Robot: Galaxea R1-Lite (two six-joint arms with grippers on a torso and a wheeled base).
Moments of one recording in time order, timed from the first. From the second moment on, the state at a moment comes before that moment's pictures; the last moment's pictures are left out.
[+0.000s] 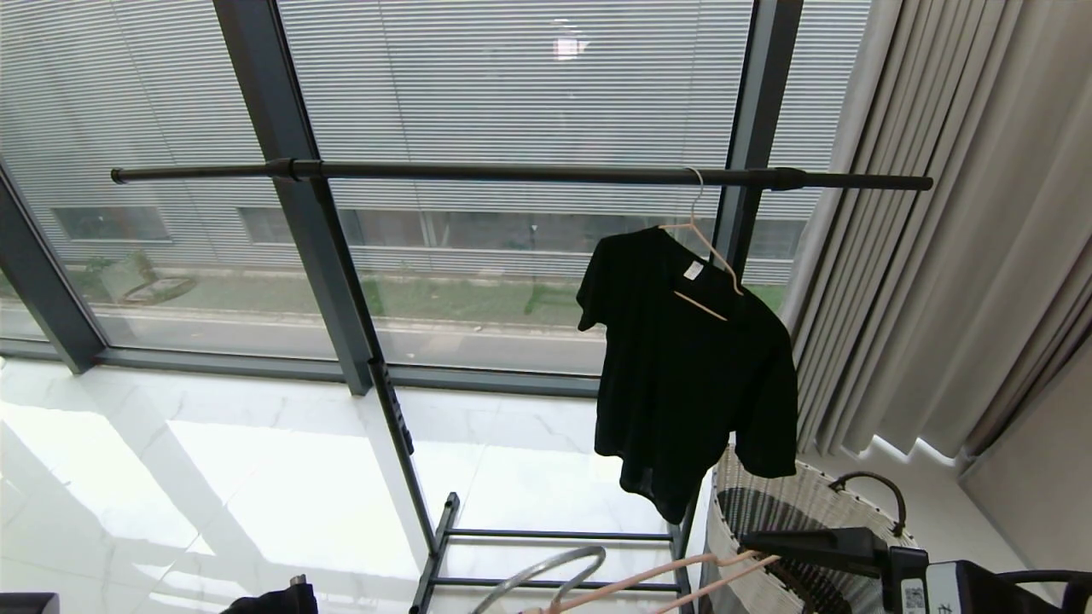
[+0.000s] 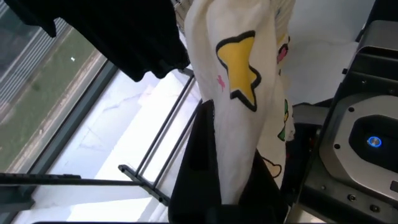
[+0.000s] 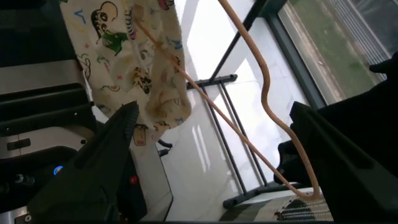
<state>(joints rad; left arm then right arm) -1.10 1.16 -0.39 -0.25 0.17 0.30 1.20 1.25 -0.45 -0.40 -0.04 -0.22</state>
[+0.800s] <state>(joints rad) -1.00 1.13 -0.56 -0.28 0.19 0.30 1.08 1.42 -0.44 -0.60 -0.08 0.13</state>
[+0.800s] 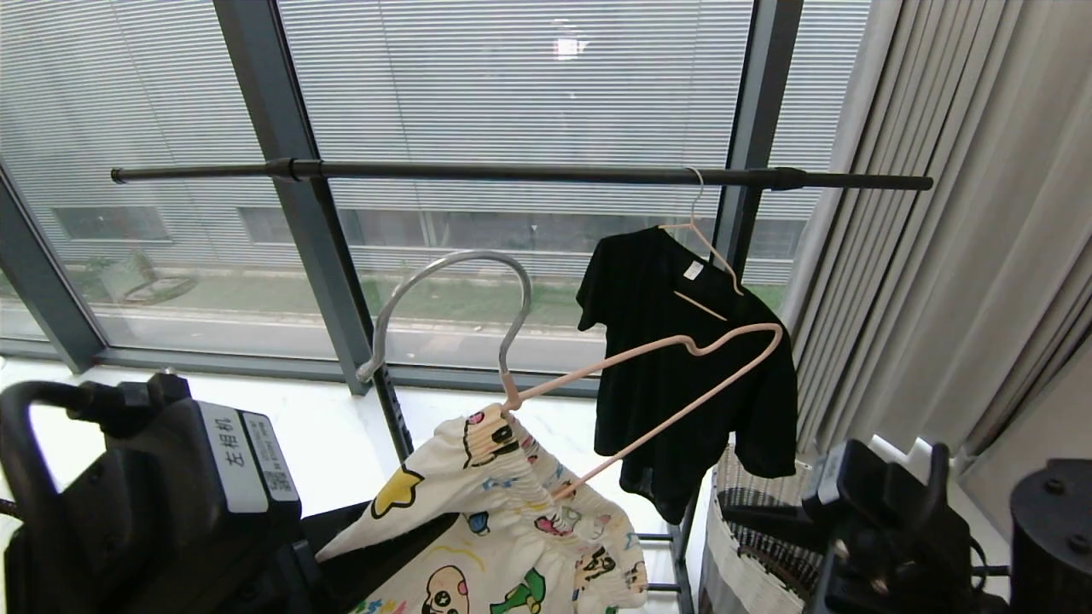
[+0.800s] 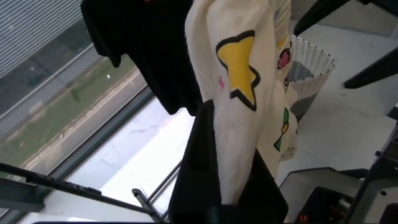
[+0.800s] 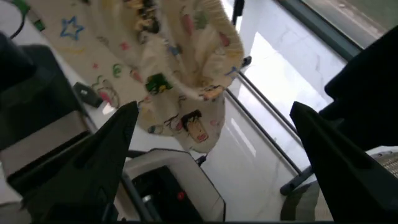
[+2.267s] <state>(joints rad) -0.96 1.07 -0.52 -0.28 0.22 0.29 0.86 1.61 -0.50 -0.56 -0.29 0.07</state>
